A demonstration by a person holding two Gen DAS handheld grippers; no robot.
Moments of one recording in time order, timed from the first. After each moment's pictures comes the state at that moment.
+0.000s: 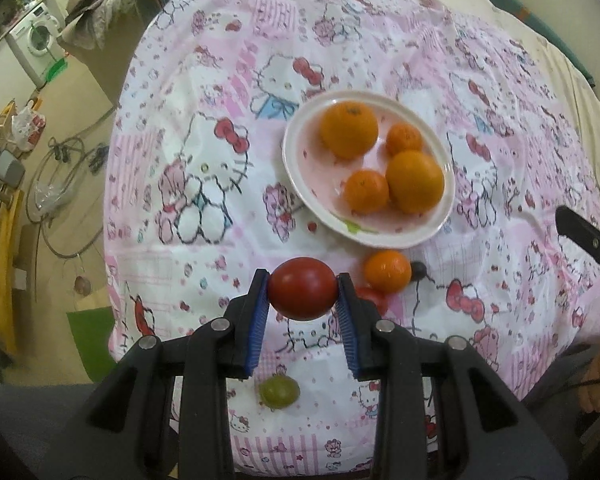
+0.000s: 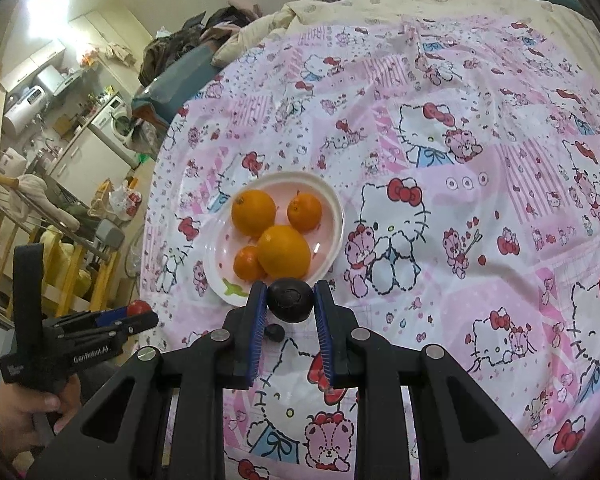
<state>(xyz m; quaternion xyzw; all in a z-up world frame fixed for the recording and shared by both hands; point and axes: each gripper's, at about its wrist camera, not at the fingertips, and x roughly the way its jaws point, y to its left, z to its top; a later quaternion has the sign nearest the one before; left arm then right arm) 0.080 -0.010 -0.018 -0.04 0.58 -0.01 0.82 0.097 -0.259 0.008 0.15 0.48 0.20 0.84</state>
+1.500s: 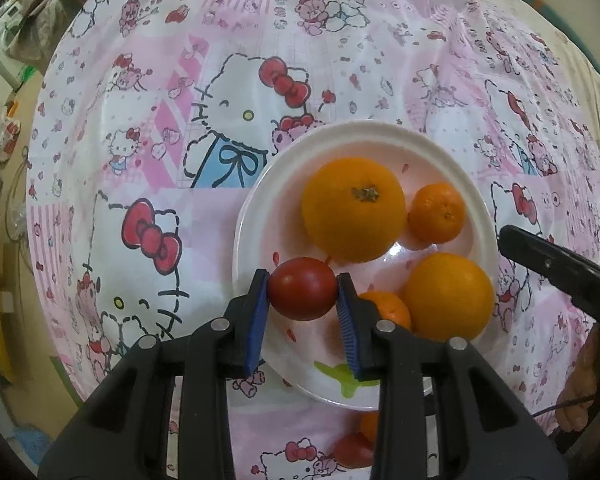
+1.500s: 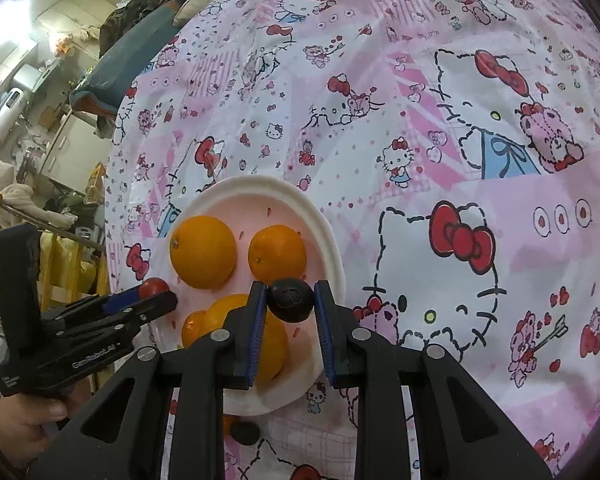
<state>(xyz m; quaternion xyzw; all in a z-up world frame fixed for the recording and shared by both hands) 0.209 -0.021 -0.086 -0.04 0.62 -0.02 0.79 0.233 -0.233 -0.087 0.17 0.57 0.21 0.77</state>
